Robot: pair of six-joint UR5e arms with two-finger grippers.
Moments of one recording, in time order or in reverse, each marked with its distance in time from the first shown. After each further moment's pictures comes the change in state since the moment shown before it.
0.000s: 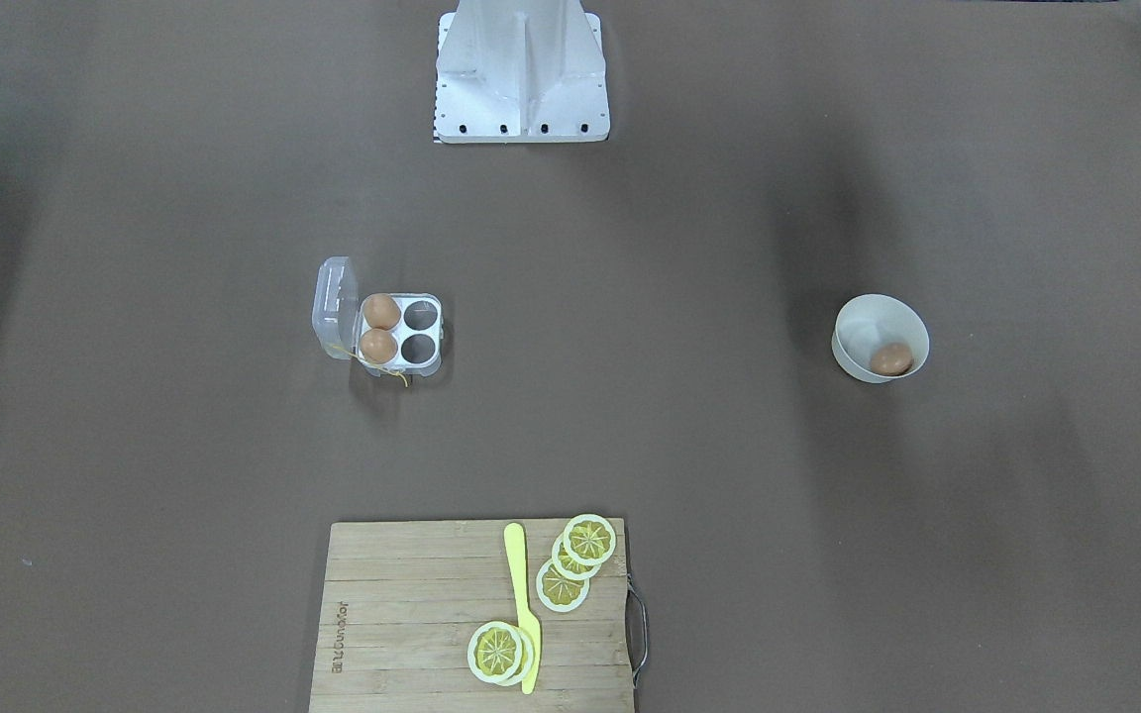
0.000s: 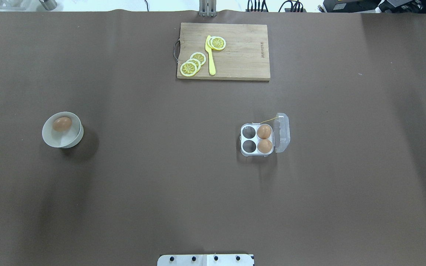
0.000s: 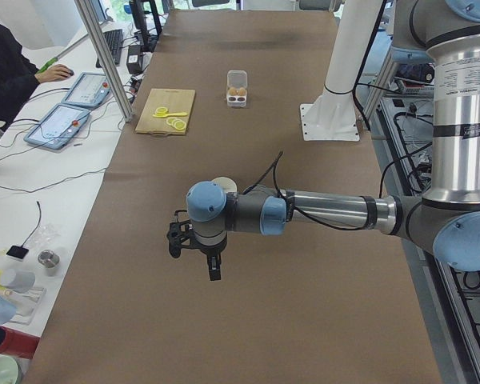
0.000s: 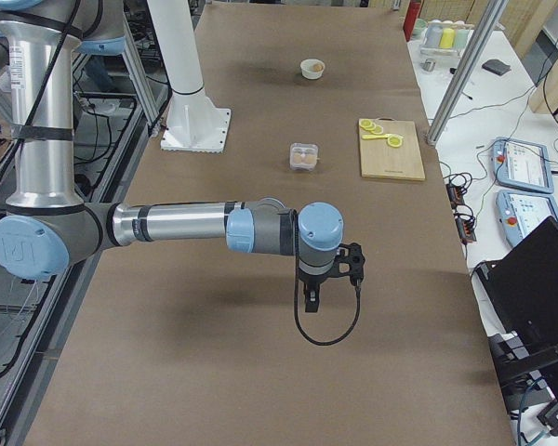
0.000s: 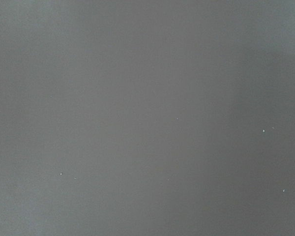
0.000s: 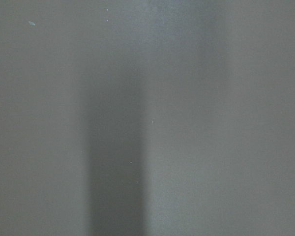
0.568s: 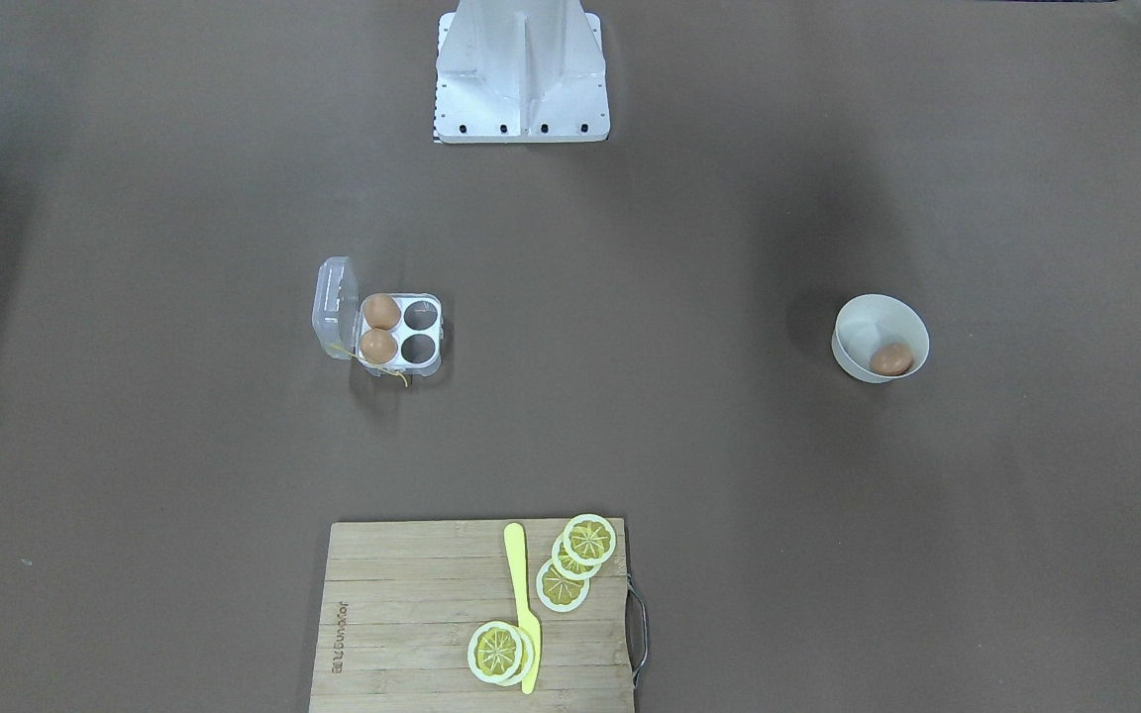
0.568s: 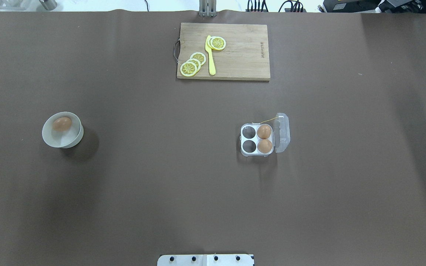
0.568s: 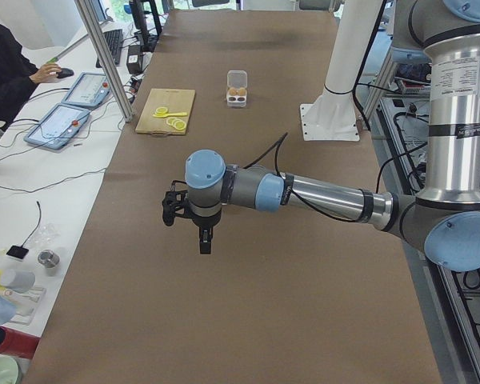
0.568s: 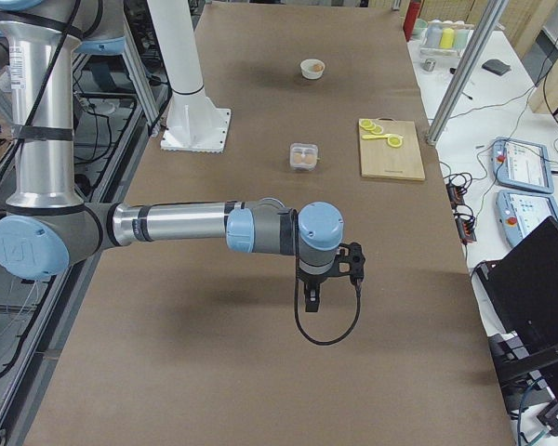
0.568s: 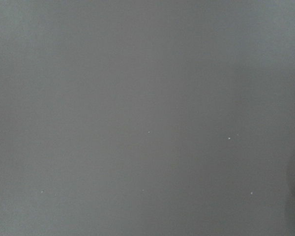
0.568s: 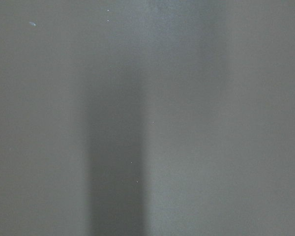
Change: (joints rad) left arm 0.034 -0.043 -0.108 -0.001 -0.009 -0.034; right arm 0.000 0.001 0.001 0.000 0.001 0.000
